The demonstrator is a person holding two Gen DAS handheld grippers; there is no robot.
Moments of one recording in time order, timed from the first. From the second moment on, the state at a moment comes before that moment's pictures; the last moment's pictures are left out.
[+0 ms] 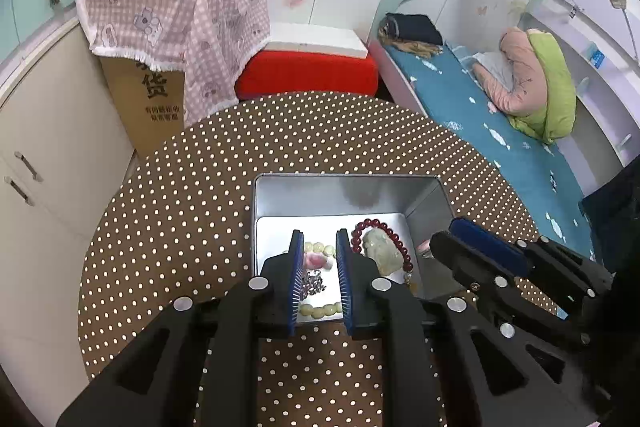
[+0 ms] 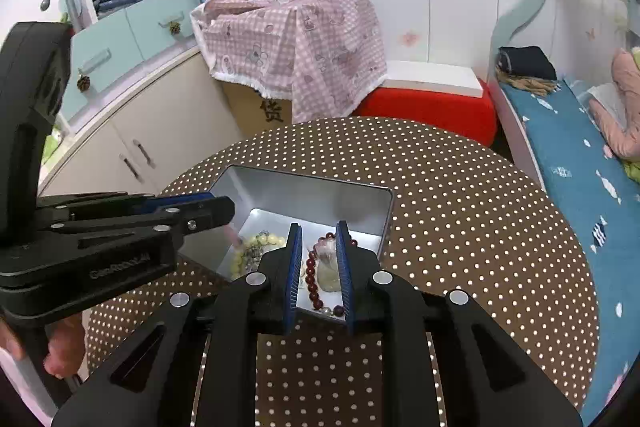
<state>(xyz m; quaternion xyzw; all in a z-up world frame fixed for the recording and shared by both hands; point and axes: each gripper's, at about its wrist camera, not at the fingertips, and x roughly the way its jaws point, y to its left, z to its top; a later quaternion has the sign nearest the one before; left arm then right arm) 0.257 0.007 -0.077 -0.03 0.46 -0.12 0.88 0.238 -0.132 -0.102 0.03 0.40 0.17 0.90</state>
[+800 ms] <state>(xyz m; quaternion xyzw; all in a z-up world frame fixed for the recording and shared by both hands) 0.211 0.012 -0.075 -0.01 0.46 -0.10 0.88 0.201 -0.162 -0.095 0.03 0.40 0.12 0.91</state>
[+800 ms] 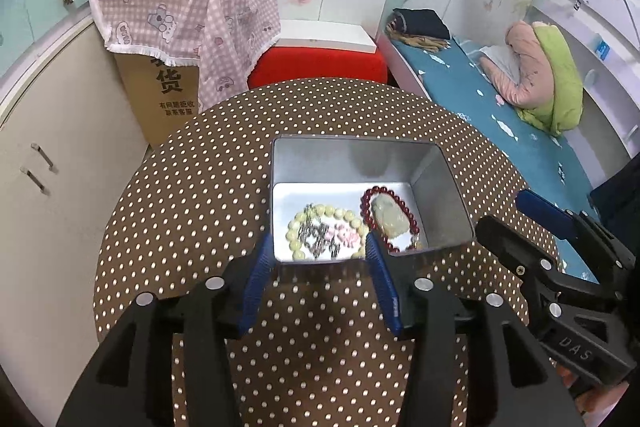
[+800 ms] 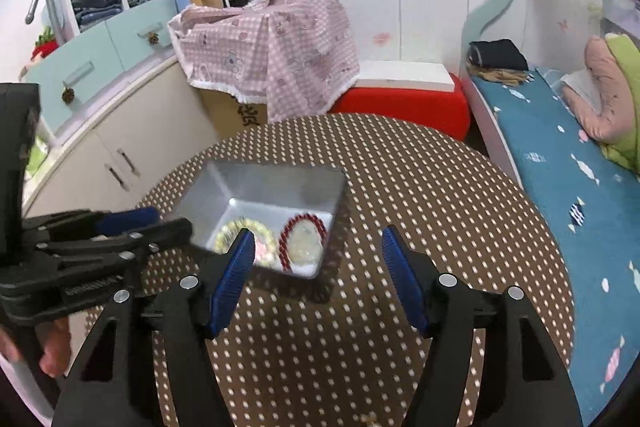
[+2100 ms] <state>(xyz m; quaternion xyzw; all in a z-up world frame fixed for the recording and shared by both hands) 0.077 -0.057 -0.144 0.03 0.53 -0.16 0.83 0.034 -0.239 -0.175 0.06 0.43 0.06 0.90</state>
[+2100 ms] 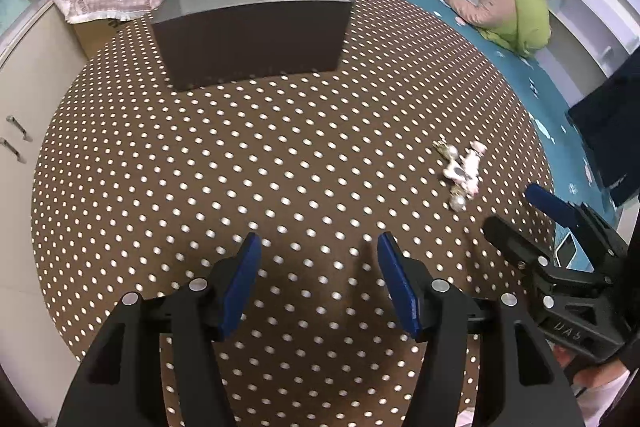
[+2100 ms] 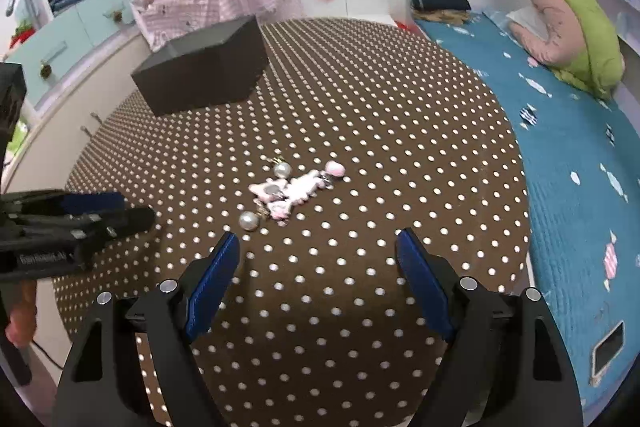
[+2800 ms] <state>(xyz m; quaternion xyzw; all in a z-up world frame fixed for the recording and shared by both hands) 0.064 -0.052 -0.147 0.01 0.53 -0.15 0.83 0.049 -0.218 -0.176 0.03 0.42 0.07 0.90</state>
